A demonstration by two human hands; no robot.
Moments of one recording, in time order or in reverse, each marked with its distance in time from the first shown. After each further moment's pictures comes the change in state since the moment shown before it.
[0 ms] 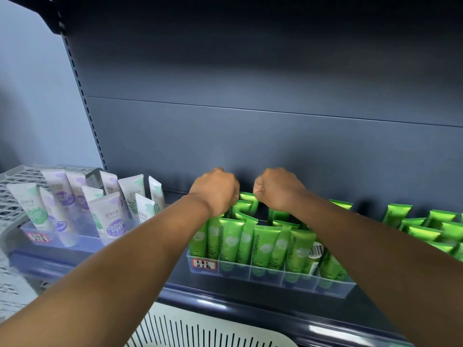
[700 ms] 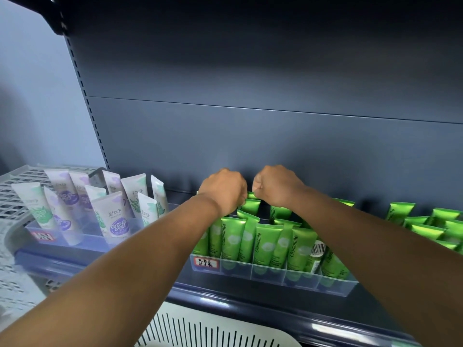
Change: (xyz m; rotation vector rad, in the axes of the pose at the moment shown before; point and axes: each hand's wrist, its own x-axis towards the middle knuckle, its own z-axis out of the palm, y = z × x) left_hand 0.008 0.008 0.010 -0.094 0.019 -0.021; right_hand 0.001 -0.004 -0.003 0.018 -0.027 -0.040
